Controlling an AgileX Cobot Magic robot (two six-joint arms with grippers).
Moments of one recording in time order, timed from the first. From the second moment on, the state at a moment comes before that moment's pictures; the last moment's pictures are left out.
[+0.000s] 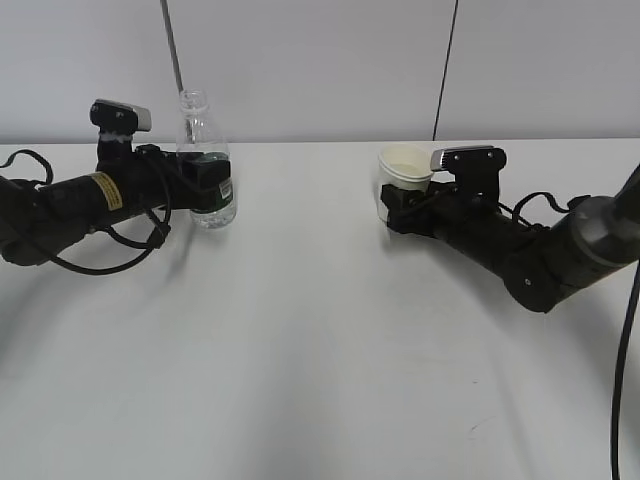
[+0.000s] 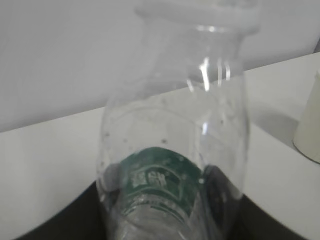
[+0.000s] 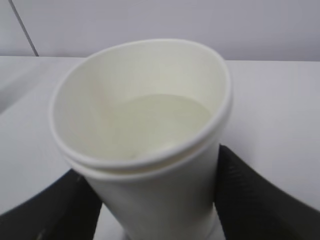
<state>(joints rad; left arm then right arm) -0.11 2.26 -1.21 0.78 -0.90 -0.53 0.15 2.35 -1.16 -0.27 -0.89 0.27</state>
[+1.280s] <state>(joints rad) -0.11 2.26 -1.21 0.77 -0.90 -0.53 0.15 2.36 -1.16 -0.27 -0.89 0.26</state>
